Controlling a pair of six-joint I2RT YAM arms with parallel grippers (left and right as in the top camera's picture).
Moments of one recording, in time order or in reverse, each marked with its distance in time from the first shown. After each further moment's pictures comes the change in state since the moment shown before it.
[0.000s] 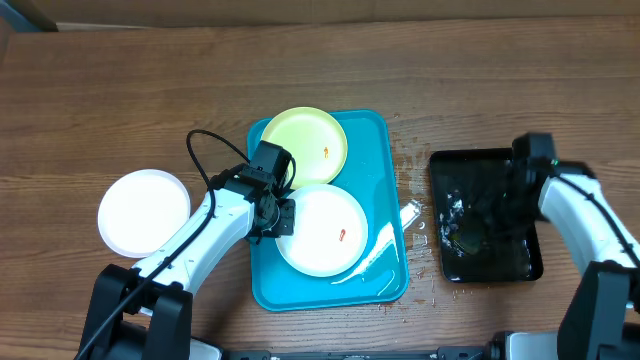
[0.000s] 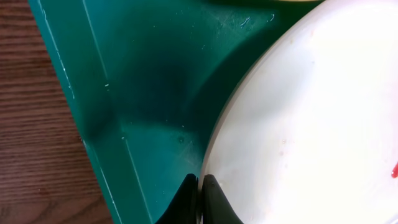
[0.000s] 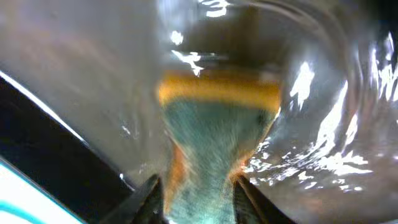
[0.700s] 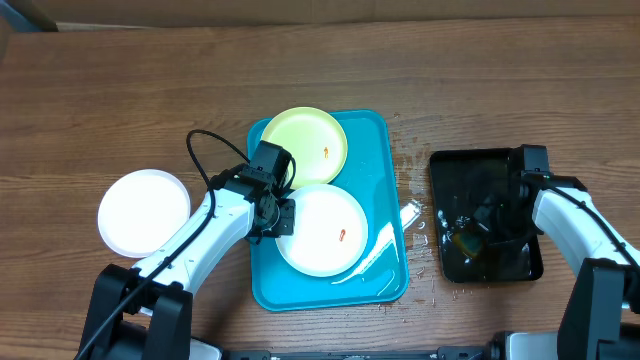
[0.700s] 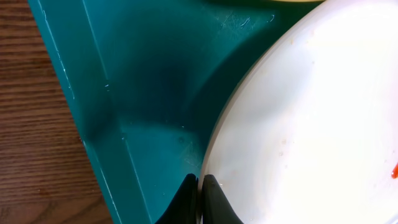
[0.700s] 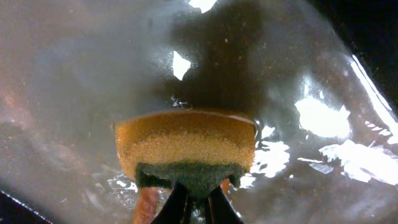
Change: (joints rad) left arm 0.000 0.000 0.000 0.002 0.000 0.000; right arm 0.001 0.000 -0.162 0.154 0.080 0.098
